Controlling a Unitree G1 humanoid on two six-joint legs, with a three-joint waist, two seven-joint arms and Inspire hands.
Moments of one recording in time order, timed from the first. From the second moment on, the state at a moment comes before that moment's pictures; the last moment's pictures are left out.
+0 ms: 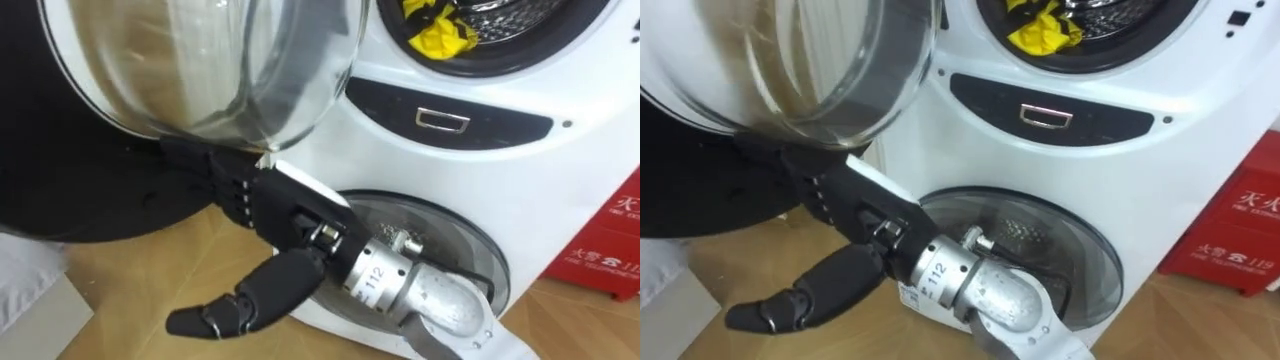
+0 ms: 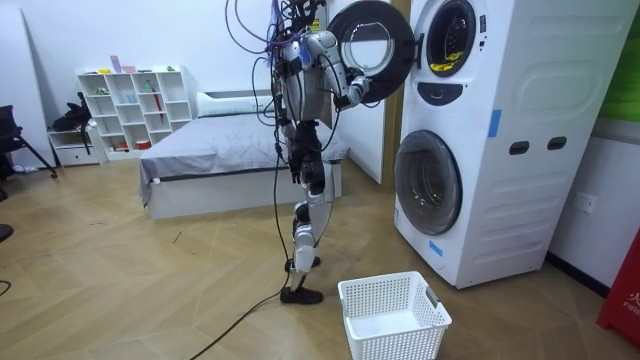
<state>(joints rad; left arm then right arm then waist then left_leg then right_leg) 0.12 0.24 -0.08 1.12 -0.11 0.02 0.06 -0.33 -0.22 0.49 -0.17 0.36 0.07 0.35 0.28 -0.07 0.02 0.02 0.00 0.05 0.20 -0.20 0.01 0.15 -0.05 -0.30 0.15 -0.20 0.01</state>
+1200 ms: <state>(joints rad) 0.19 0.21 0.04 1.10 -0.17 0.00 0.08 -0.03 -0.35 0.07 0.05 0.19 0.06 0.00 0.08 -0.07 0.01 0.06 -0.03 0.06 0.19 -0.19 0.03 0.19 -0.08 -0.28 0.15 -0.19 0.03</state>
